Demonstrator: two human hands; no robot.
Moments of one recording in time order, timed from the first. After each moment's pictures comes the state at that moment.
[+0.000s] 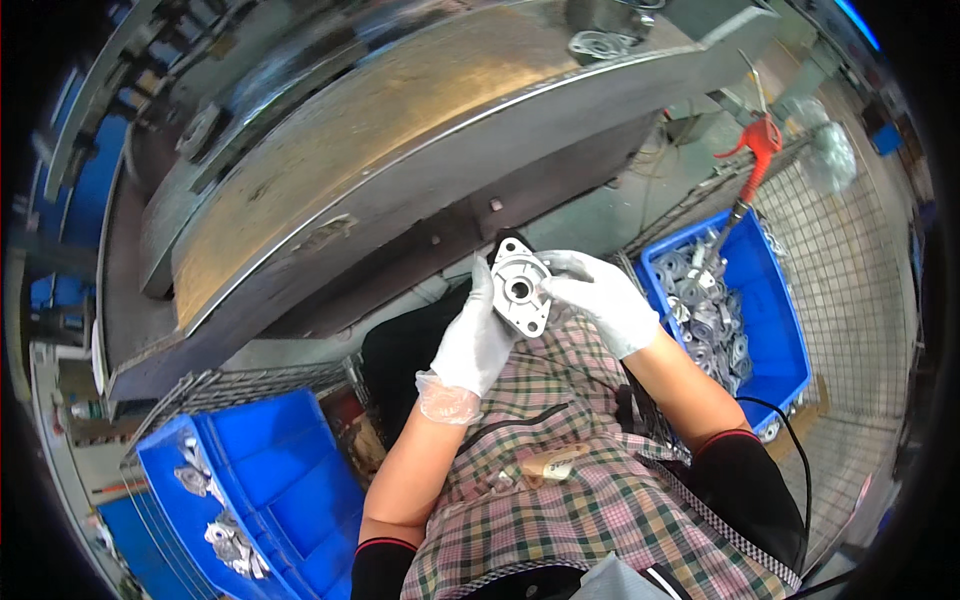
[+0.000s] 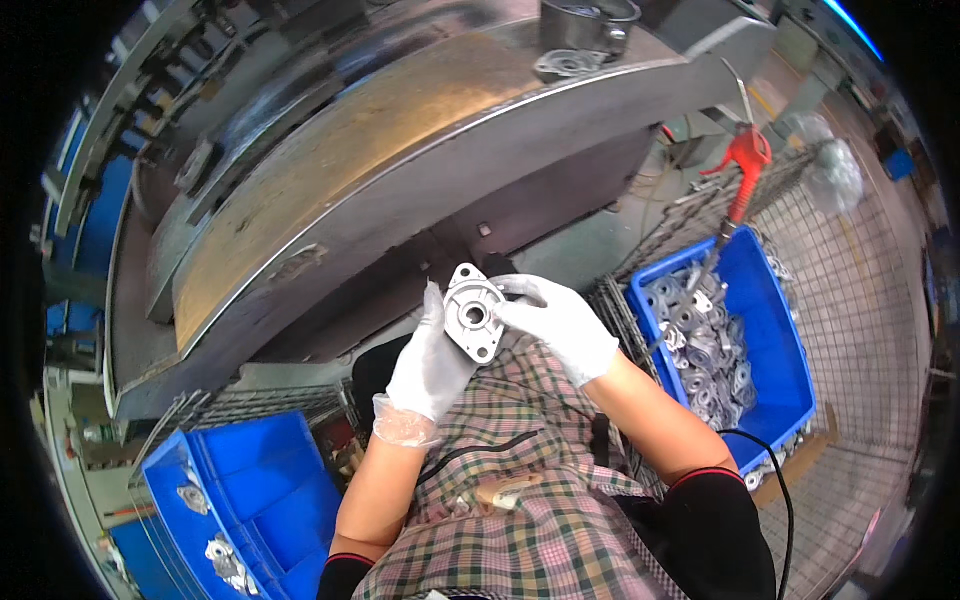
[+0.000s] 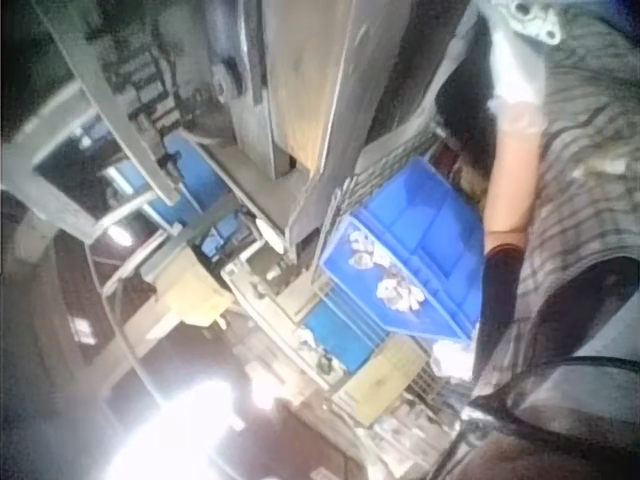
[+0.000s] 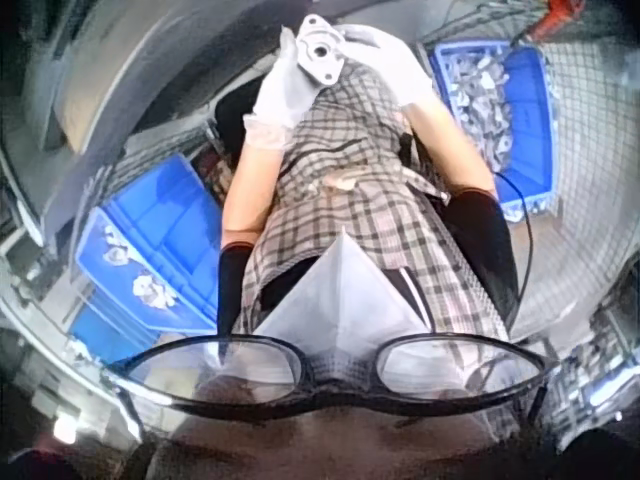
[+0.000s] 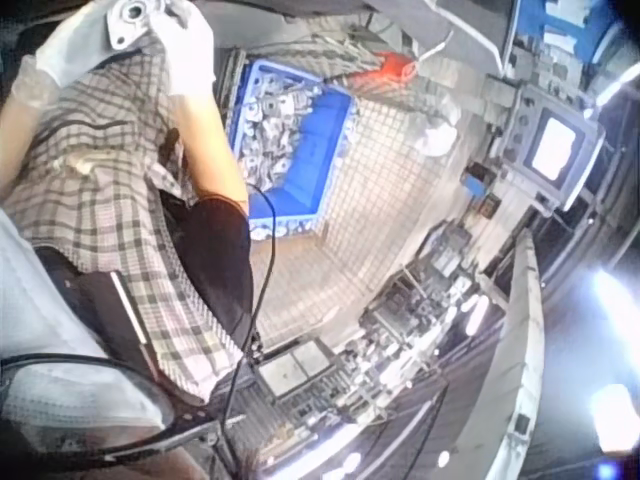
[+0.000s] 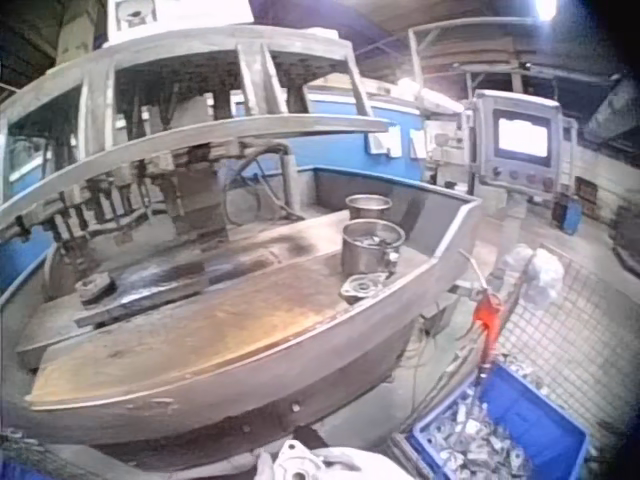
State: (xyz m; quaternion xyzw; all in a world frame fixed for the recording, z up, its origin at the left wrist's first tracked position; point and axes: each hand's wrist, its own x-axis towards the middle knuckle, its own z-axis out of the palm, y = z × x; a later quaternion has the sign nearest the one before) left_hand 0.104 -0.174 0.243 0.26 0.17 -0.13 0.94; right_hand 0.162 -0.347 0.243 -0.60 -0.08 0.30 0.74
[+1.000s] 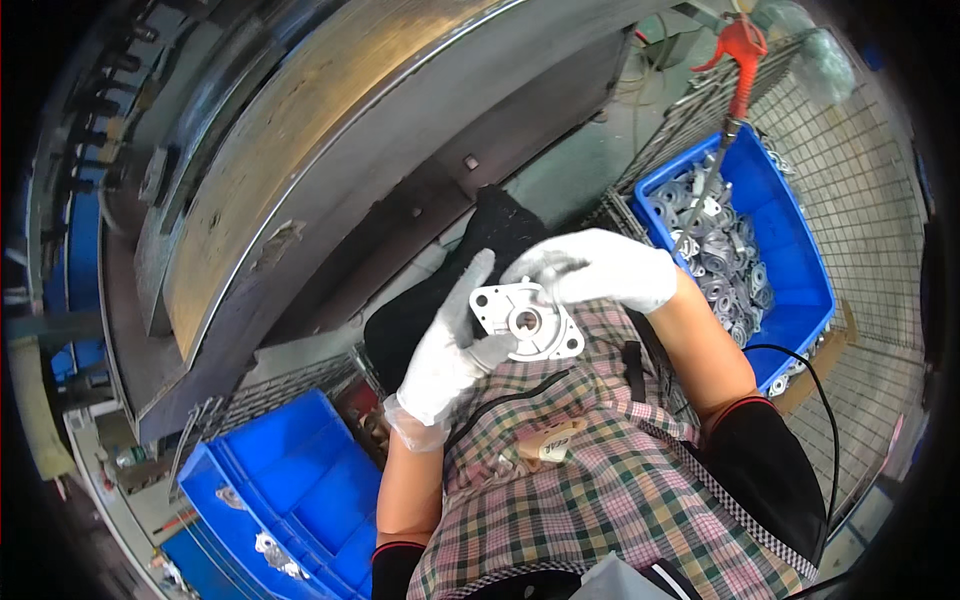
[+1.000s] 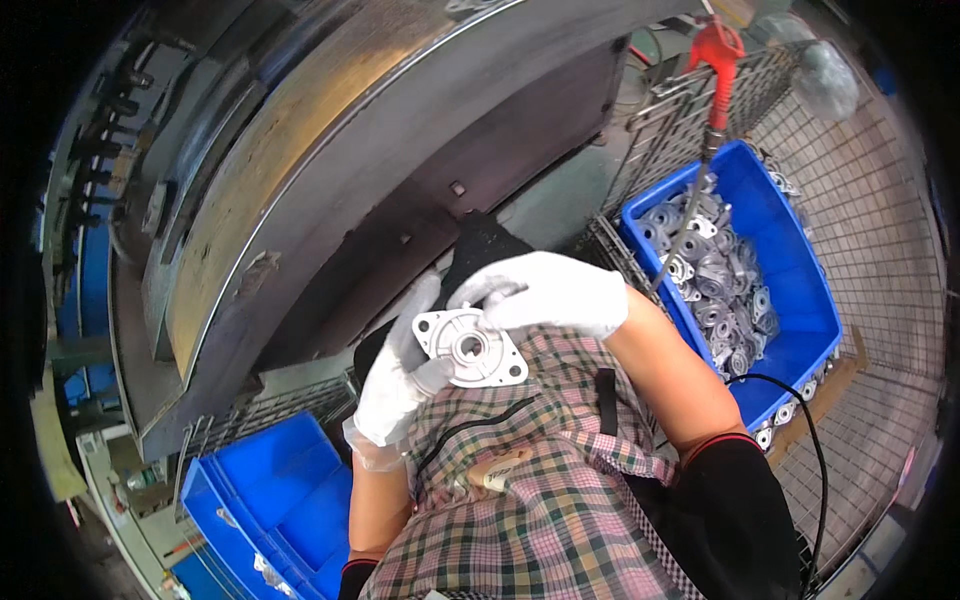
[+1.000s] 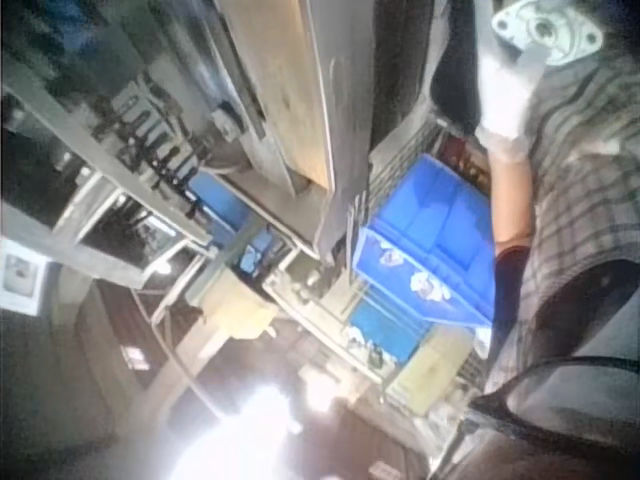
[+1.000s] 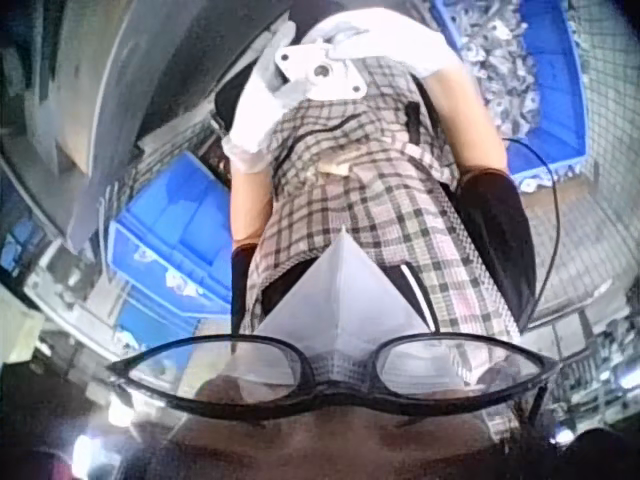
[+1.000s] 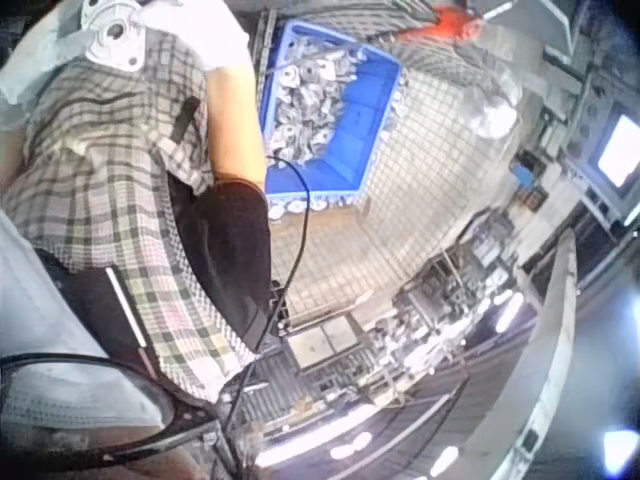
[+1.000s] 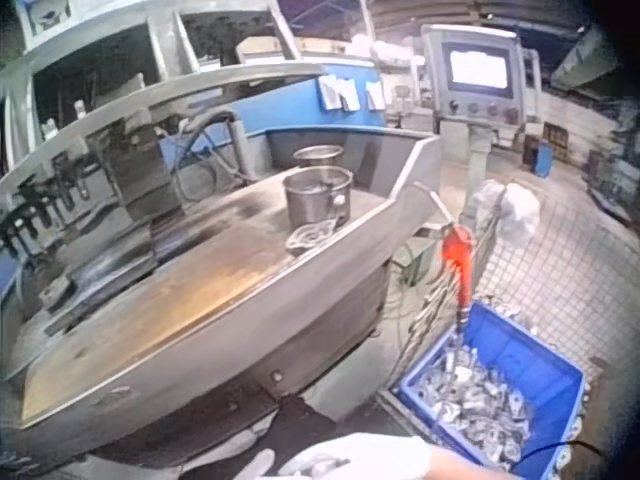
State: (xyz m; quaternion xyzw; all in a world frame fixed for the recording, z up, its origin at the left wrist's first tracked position) left_hand 0.061 -0.167 0.260 0.59 0.05 -0.13 0.79; right_hand 0.169 -0.387 0.249 -0.52 -0.22 0.44 0.70
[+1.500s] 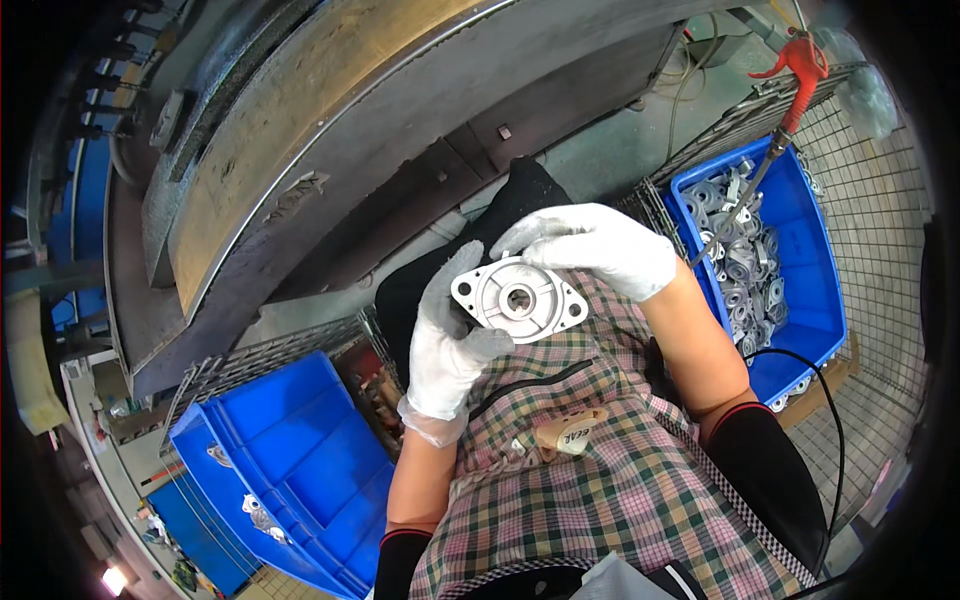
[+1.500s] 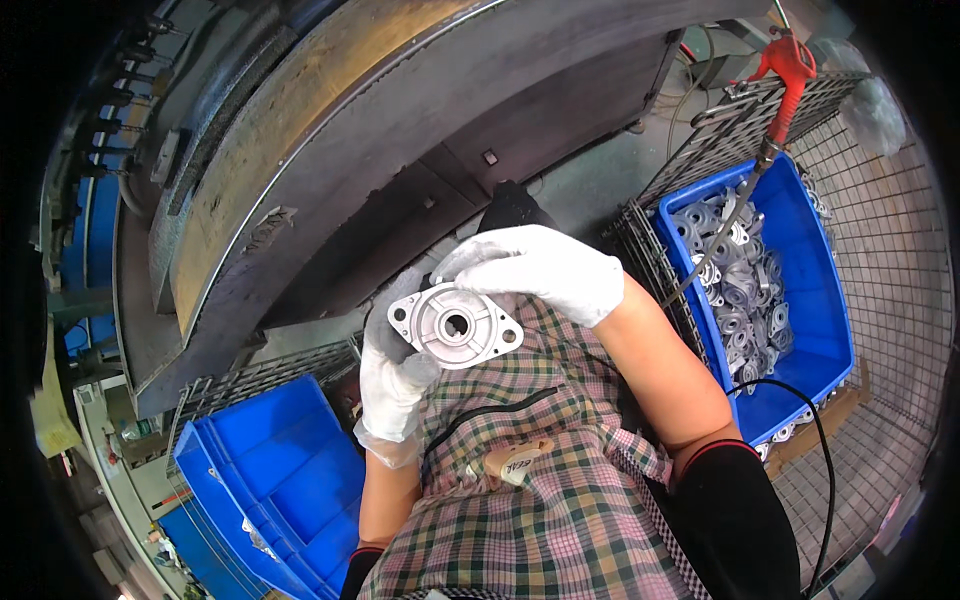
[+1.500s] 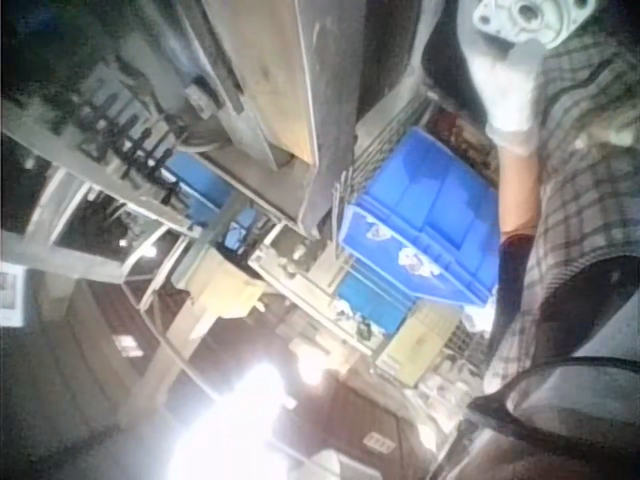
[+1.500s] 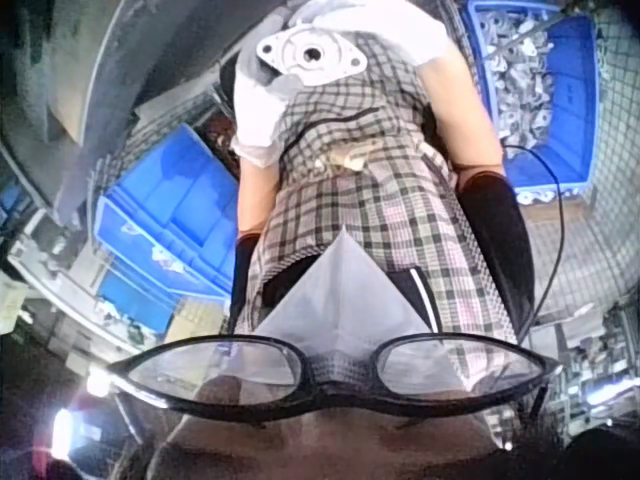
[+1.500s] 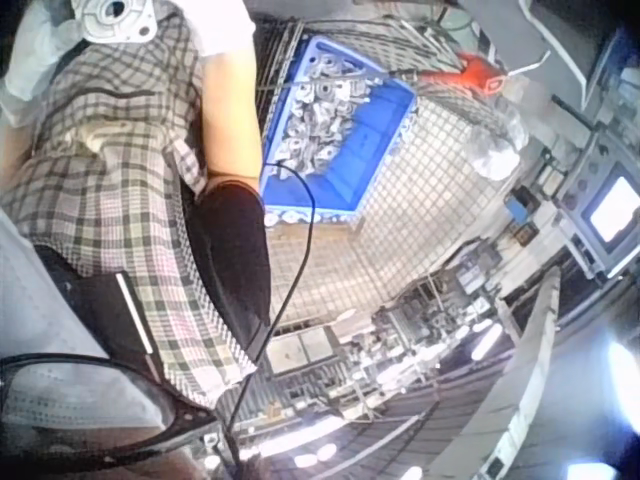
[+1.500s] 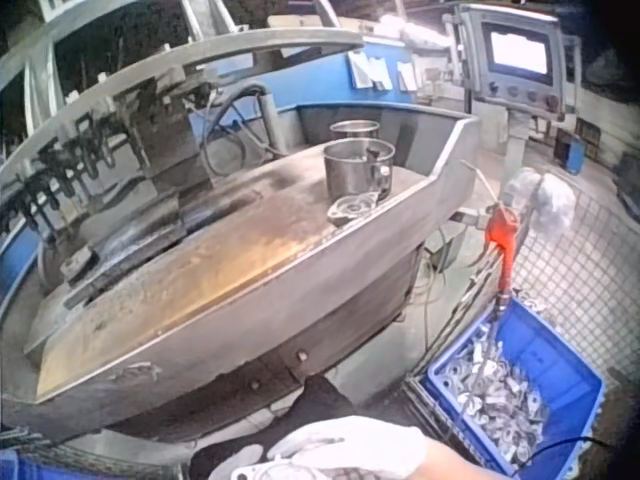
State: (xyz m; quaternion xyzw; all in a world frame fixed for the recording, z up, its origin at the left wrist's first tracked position) left_hand 0.041 -0.157 0.251 0.59 0.13 0.01 0.80; right_hand 0.178 -0.343 0.241 -0.51 -0.18 0.46 0.71
